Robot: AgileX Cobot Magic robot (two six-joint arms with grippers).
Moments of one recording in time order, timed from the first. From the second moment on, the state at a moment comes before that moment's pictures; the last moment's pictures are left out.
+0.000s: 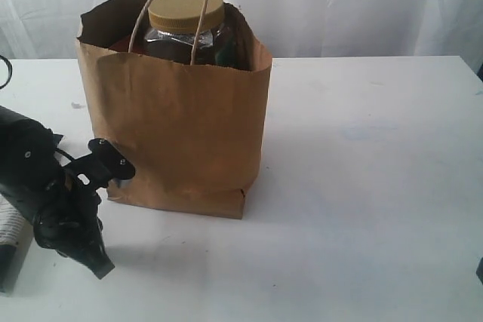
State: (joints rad) left arm -0.49 1.63 -0.77 0.03 0.57 0.31; right arm 0.13 0.38 0.00 0.18 -0.17 -0.25
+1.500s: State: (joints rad) left arm -0.49 1.12 -0.89 0.18 0.03 0.29; right arm 0.13 0.38 0.00 0.18 -0.17 -0.25
